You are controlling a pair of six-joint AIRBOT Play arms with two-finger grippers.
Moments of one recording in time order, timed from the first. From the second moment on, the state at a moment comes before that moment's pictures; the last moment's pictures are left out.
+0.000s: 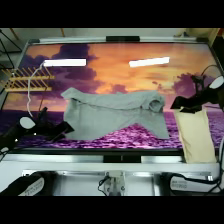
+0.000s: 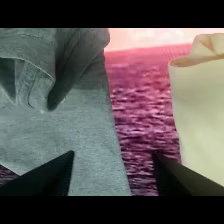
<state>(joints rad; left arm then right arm) 0.01 -1.05 0.53 1.01 -0.95 -1.68 -0.31 -1.48 1.28 -1.28 1.36 1.32</state>
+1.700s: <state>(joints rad) -0.01 -0.74 1.45 1.32 -1.00 -1.69 -0.15 -1.02 1.62 -1.13 1.06 1.28</state>
